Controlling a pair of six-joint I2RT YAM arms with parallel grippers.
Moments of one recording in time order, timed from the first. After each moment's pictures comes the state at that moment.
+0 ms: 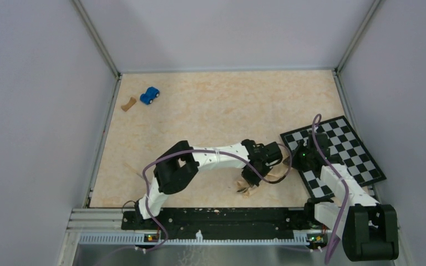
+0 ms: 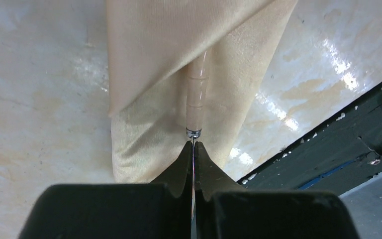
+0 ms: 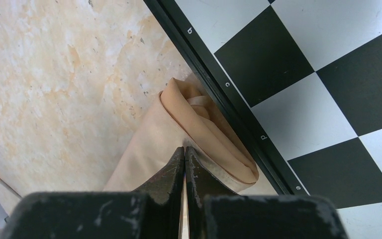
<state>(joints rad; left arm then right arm) -1.20 2.09 1.61 -0.82 0.06 -0.42 0.04 1.00 0.41 -0.35 -0.23 0.63</state>
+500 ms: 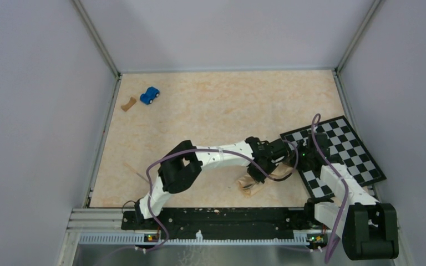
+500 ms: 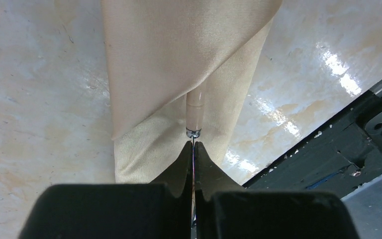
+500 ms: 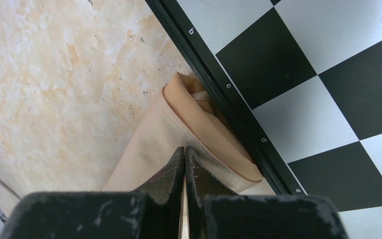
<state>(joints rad) -1.20 2.16 1.73 -0.83 0.06 -0.39 0.04 1.01 0.41 -0.34 -0.23 0.62</state>
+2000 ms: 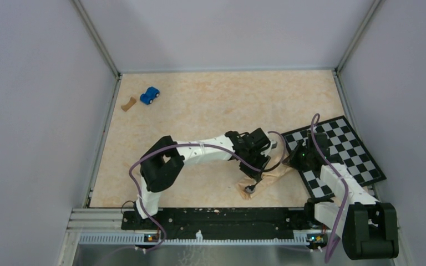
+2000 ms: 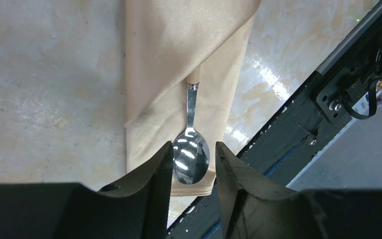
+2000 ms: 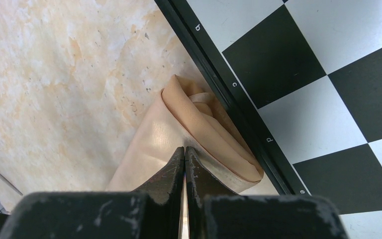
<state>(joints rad) -1.09 1.97 1.48 -0.62 0.28 -0.42 0.04 1.01 0.41 -0.34 -0.25 0.60</state>
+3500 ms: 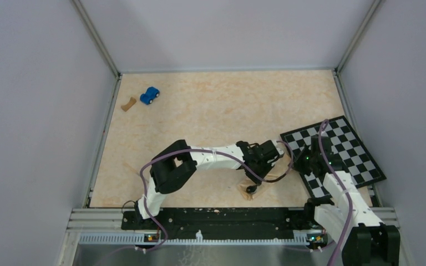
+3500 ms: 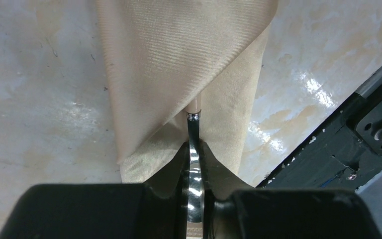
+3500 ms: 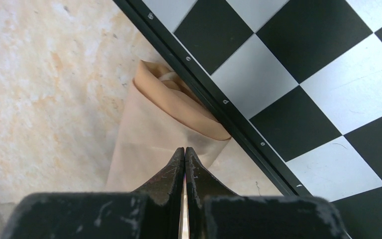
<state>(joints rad) -1.17 2.06 1.50 -0.55 0.13 -0.39 0.04 0.84 0.43 -0.53 -0.13 0.68</state>
